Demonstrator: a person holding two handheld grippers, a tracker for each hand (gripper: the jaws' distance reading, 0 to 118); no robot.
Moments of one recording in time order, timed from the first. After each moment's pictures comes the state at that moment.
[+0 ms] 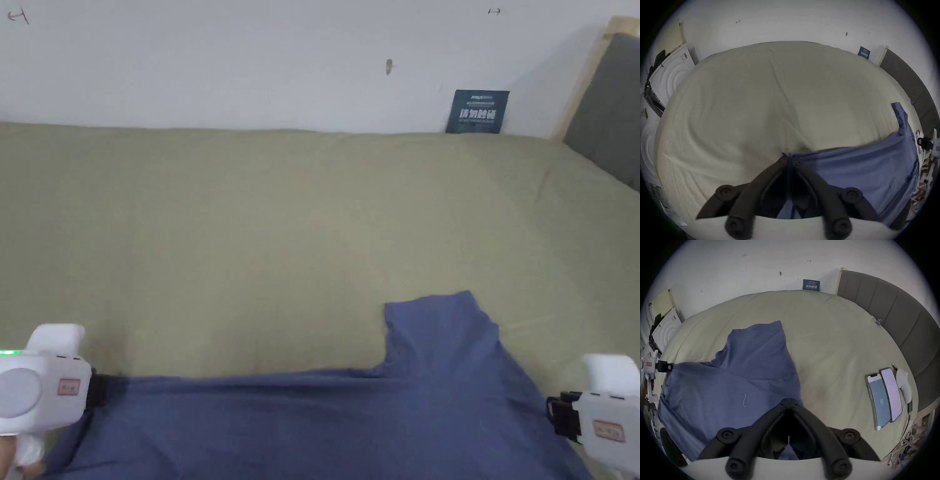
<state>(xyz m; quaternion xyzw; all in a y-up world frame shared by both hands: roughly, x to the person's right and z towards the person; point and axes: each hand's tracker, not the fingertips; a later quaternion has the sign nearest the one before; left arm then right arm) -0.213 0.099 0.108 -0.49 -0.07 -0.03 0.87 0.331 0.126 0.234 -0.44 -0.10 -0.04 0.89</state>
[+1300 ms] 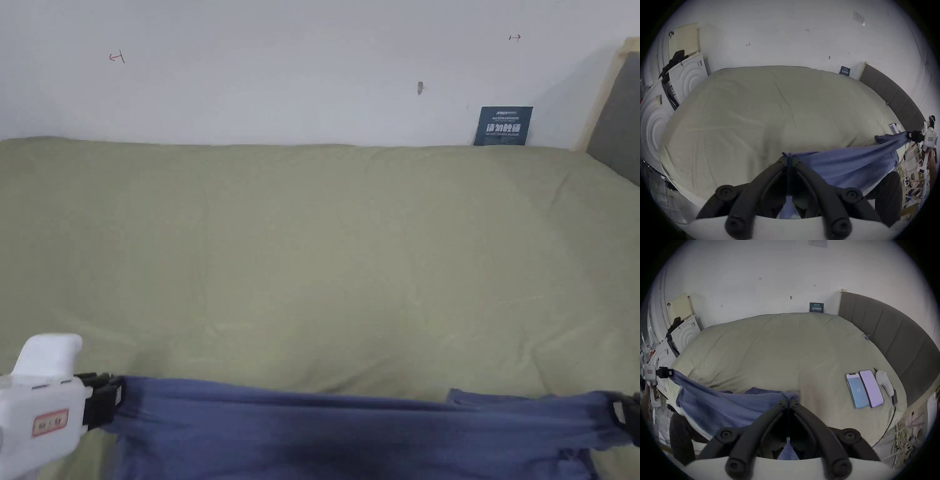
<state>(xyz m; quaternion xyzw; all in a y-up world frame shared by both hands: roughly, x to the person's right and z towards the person) -0.285 0.192 0.342 -0.41 -0.11 0.00 0.91 0.298 0.209 0.426 -0.37 -0.05 -0.05 0.93</state>
